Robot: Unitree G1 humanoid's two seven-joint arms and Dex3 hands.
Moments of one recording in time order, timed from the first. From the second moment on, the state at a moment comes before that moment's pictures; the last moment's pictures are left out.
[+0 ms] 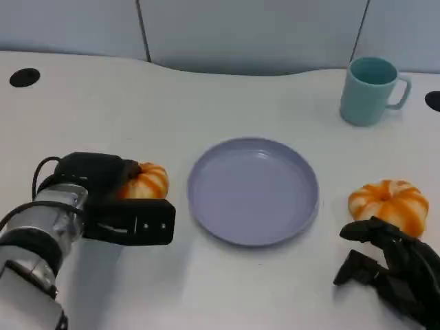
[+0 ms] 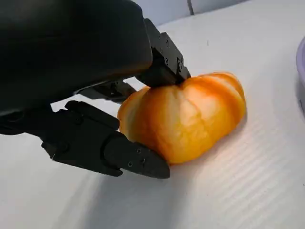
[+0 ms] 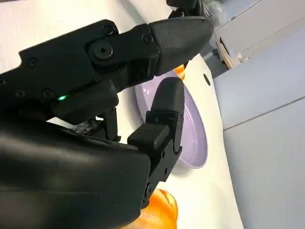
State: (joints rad) left arm -0.88 0.25 -0.58 1.32 0.79 -0.20 0.19; right arm -0.11 -0.06 -0.21 0.56 0.39 -0.04 0.71
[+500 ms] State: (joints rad) left arm -0.77 0.27 -0.55 1.33 0.76 -0.32 0.56; right arm -0.11 -0.06 -0.21 0.56 0.39 -0.04 0.71
